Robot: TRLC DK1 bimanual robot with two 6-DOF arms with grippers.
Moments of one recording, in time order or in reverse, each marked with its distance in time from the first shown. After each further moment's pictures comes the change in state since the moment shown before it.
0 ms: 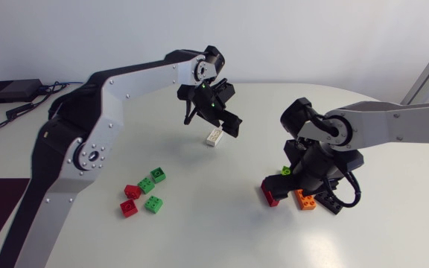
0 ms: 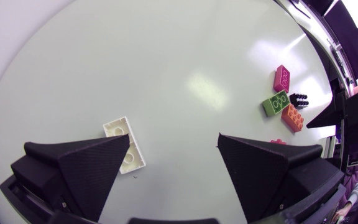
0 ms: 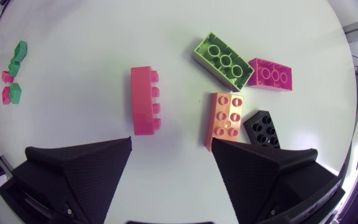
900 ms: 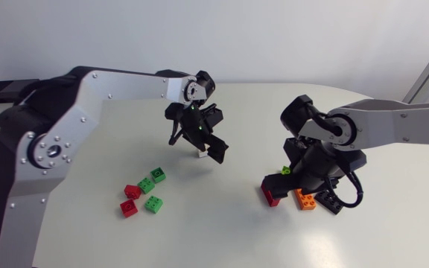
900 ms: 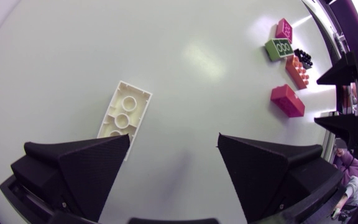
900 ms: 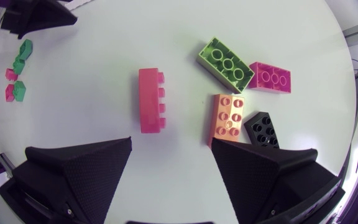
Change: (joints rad) left arm -0.003 -0.199 -0.454 0.068 -0.023 0.012; right arm 0.020 -0.032 0.000 -0.009 0.000 0.000
